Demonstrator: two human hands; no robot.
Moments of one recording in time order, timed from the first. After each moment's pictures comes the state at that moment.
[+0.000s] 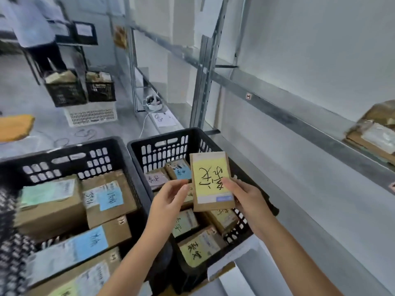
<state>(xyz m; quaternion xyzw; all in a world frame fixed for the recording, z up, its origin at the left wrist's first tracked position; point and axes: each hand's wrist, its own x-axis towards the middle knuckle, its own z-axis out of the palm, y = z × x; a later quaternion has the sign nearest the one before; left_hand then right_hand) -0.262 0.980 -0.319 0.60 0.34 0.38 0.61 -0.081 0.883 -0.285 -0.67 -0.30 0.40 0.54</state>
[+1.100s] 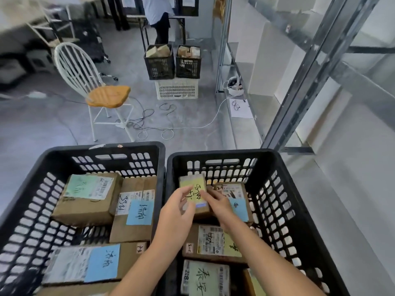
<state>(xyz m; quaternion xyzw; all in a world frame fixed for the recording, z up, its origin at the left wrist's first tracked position) -0.209 1.139 -0.377 0.56 0.60 0.36 0.44 -0.058 1.198 -0.478 -0.65 -0.30 0.61 0.35</state>
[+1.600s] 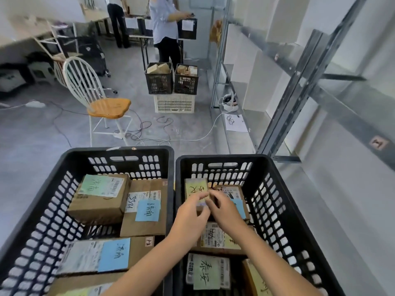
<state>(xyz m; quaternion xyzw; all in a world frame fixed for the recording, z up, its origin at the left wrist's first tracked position) -0.211 1.109 -0.354 0.65 0.56 0.30 0.42 -0.072 1.135 -0.396 -0.67 -0.60 0.36 0.25</state>
